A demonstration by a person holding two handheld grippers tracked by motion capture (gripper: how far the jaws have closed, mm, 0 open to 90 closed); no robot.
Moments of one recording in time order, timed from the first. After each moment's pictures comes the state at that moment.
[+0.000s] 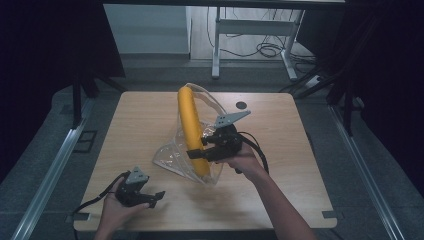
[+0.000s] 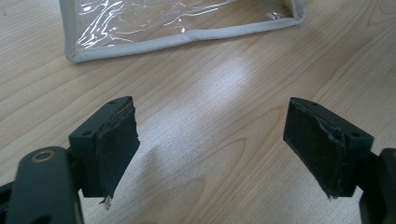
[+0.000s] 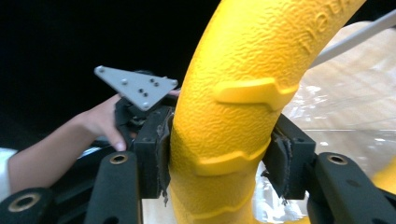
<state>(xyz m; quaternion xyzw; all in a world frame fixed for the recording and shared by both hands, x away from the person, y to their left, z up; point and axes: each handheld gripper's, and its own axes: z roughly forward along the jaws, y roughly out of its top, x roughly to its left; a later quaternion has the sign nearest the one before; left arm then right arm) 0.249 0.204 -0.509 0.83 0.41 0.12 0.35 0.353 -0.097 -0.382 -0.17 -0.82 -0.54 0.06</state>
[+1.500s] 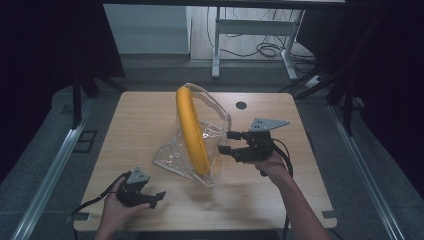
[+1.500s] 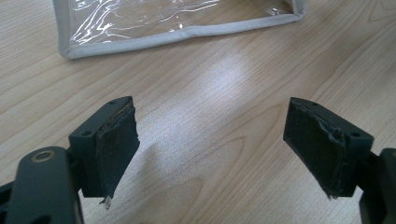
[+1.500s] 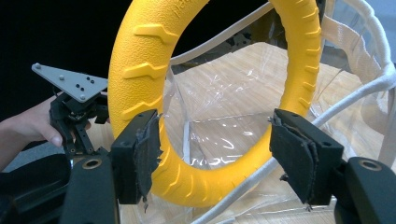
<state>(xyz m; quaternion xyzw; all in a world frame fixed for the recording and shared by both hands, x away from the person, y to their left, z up) 0.250 0.204 -0.510 0.84 0.41 0.12 0.35 0.342 -0.175 -0.388 -0.24 -0.79 -0.56 -0.06</state>
